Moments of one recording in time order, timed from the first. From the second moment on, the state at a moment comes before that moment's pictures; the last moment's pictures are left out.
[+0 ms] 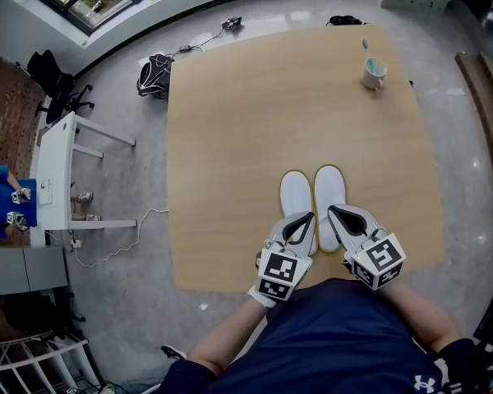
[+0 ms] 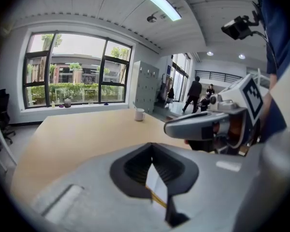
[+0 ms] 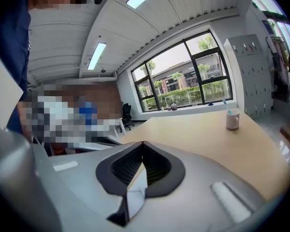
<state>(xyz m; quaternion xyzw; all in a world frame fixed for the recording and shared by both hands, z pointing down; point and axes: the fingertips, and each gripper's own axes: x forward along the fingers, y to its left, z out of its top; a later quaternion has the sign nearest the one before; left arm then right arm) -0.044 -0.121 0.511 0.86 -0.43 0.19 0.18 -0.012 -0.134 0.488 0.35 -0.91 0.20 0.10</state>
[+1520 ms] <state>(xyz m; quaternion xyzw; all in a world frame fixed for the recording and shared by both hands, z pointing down) -0.043 -0.110 0.521 0.86 -0.43 0.20 0.20 -0.007 -0.135 0.493 0.35 -0.91 0.20 0.12</state>
